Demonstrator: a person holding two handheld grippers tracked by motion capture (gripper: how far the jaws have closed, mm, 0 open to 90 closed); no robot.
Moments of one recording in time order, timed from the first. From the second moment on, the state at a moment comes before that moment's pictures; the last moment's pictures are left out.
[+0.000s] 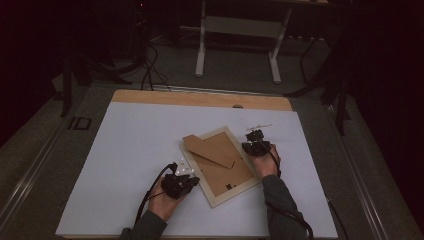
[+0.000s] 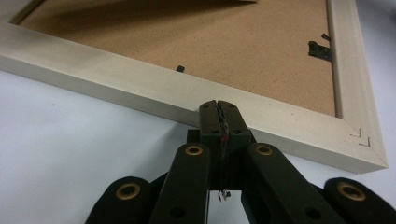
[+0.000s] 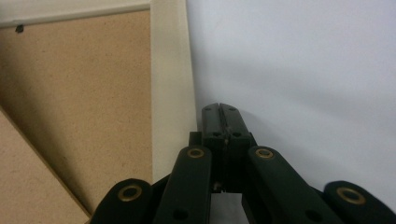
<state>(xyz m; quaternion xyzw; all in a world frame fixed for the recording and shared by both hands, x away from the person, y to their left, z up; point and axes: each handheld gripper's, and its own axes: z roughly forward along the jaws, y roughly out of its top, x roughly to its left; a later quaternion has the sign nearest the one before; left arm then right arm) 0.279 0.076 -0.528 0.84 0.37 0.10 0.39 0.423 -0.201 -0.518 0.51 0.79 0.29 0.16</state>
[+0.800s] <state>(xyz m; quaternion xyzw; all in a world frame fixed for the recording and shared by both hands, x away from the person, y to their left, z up) 0.302 0.103 -0.510 0.83 0.38 0.13 0.39 0.399 -0.216 -0.506 0.48 0.80 0.33 0.14</state>
